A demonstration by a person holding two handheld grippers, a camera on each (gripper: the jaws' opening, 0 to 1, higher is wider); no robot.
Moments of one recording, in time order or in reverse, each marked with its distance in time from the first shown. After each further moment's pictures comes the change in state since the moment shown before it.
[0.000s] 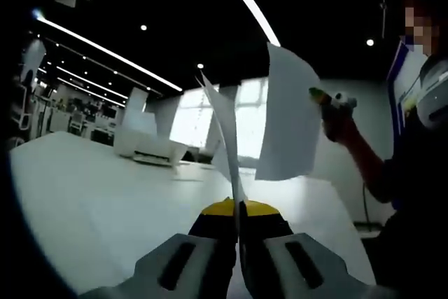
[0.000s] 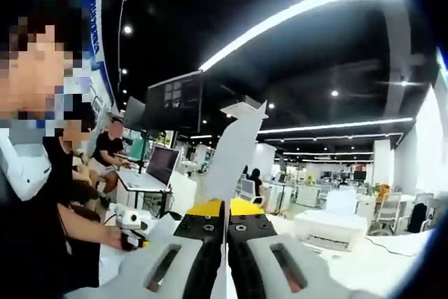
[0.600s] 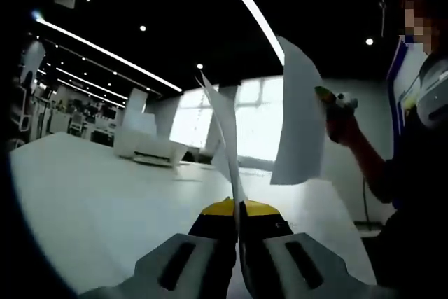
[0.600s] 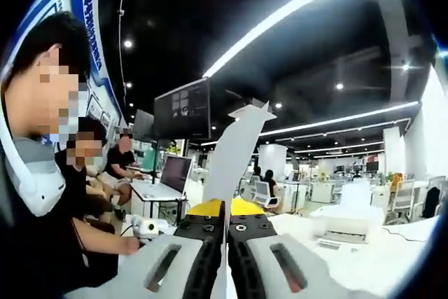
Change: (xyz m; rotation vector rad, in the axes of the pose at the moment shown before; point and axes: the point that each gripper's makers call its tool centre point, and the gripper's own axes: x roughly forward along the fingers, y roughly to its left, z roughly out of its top) left arm -0.001 0.002 0.000 0.007 0.001 0.000; right arm -0.004 0.023 0.003 0.101 -0.040 0.079
